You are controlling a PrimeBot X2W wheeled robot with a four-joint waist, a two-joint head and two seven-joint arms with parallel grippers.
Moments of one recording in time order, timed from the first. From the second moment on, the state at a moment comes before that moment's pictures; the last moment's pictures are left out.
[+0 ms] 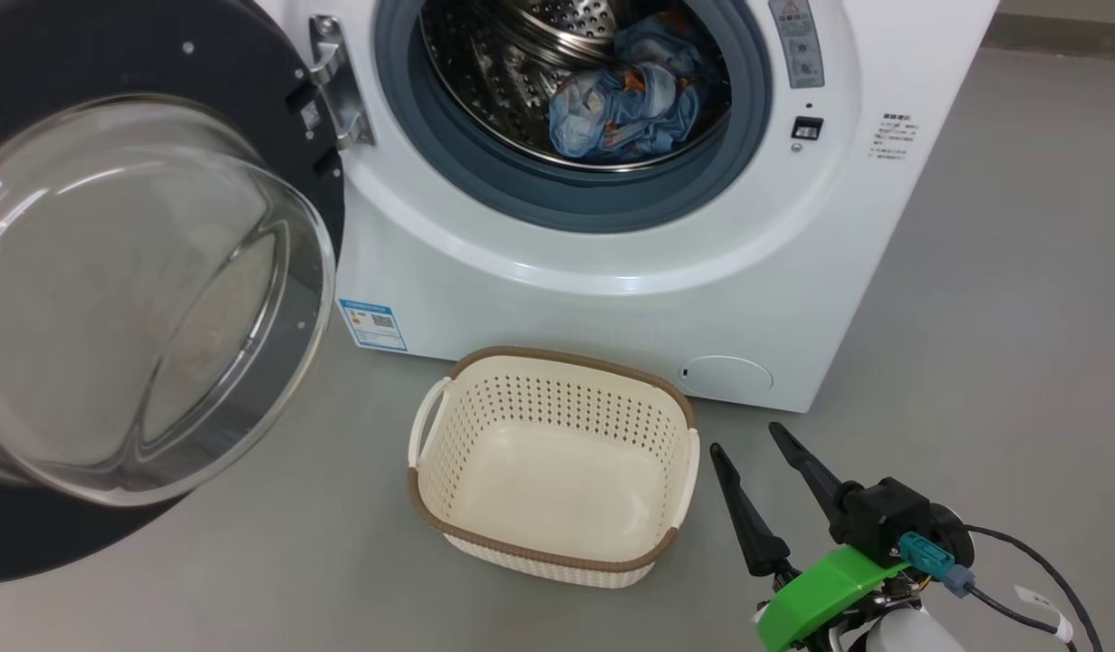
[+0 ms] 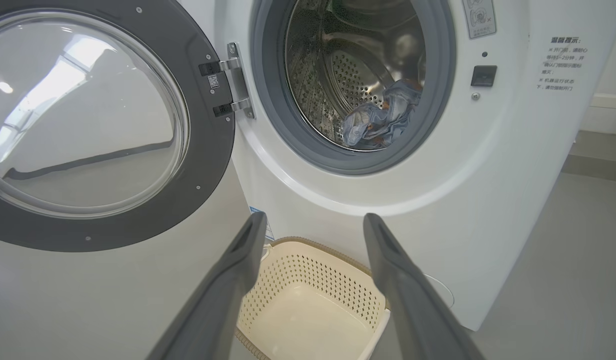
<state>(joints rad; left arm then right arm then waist) -0.66 0.68 0.46 1.00 -1.54 -0.12 0.32 -0.18 -0.05 0.28 0.39 0.23 0.13 -0.25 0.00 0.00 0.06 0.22</state>
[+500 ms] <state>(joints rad) -0.66 0.71 0.46 1.15 -1.54 -0.12 0.40 -0.18 -0.05 0.27 0.37 0.21 0.13 -0.25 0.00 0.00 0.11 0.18</state>
